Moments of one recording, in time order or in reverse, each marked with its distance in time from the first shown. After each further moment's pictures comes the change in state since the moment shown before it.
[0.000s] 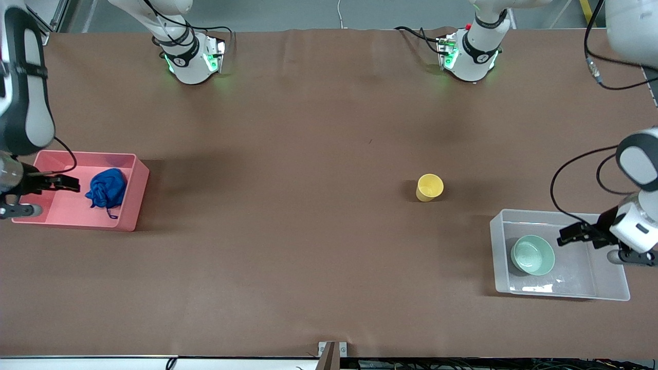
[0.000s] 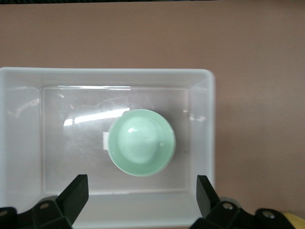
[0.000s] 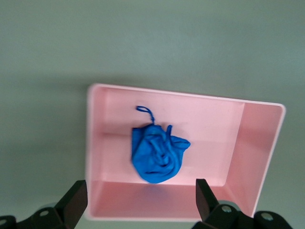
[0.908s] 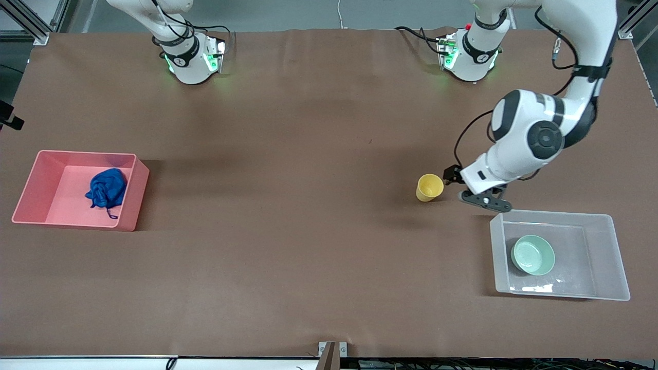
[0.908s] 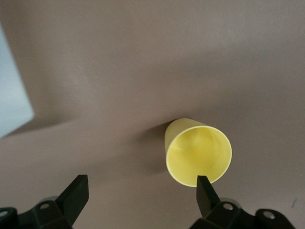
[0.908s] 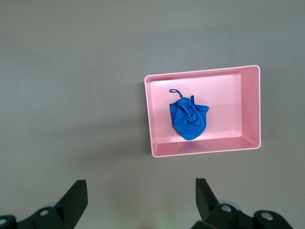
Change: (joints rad) left arm -0.014 -0.154 -0.386 -0.524 0.123 0.170 -0.209; right arm 0.008 -0.213 -0.016 0.243 0.127 -0.400 0.124
